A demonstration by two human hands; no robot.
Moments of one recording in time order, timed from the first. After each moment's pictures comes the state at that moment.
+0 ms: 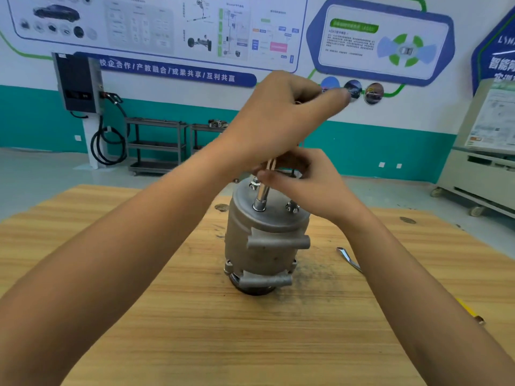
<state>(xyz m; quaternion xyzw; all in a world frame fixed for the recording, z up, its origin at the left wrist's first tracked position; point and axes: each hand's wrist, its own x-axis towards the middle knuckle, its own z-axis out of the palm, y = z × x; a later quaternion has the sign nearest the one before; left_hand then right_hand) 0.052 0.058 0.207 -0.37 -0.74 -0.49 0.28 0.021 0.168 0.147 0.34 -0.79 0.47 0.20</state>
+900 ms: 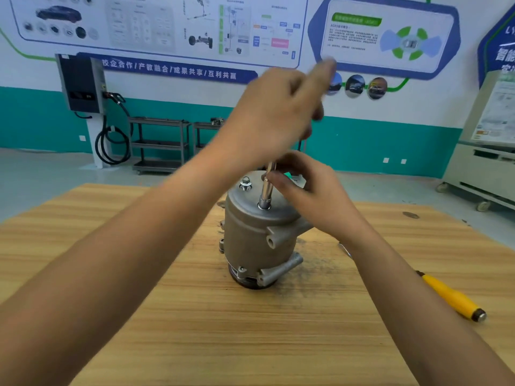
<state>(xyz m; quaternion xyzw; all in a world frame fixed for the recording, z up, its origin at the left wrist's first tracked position) 0.060 0.063 0.203 -0.30 -0.76 -0.47 0.33 0.035 0.174 0.127 0.33 -0.81 0.42 0.26</state>
